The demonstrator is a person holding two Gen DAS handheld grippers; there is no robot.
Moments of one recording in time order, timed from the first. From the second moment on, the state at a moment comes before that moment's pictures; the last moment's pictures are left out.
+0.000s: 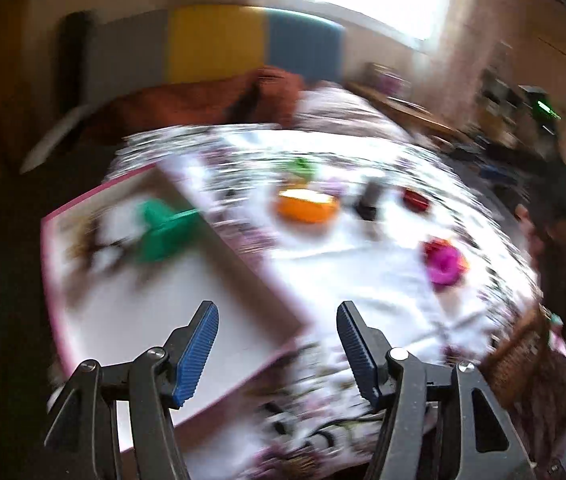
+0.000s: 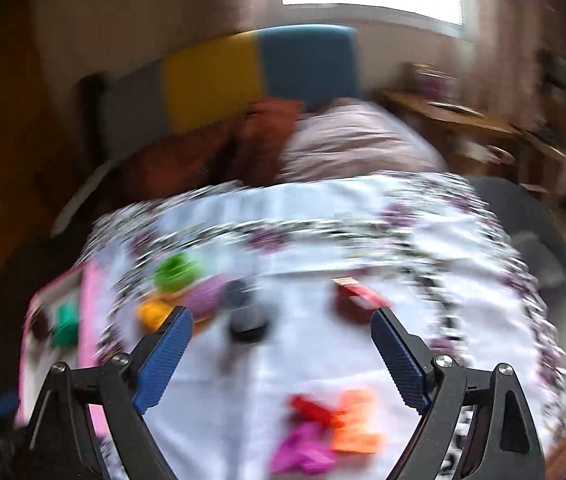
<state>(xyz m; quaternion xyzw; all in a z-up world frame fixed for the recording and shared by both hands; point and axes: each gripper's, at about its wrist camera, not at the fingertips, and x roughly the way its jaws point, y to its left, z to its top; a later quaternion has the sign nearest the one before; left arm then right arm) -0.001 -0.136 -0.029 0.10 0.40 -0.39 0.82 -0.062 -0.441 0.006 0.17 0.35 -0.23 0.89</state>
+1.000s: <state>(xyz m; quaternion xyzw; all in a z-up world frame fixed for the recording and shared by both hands) -0.047 -0.361 -0.092 0.18 0.43 -0.60 0.65 -0.141 -0.538 -0.031 0.42 0.20 -0.30 0.84</state>
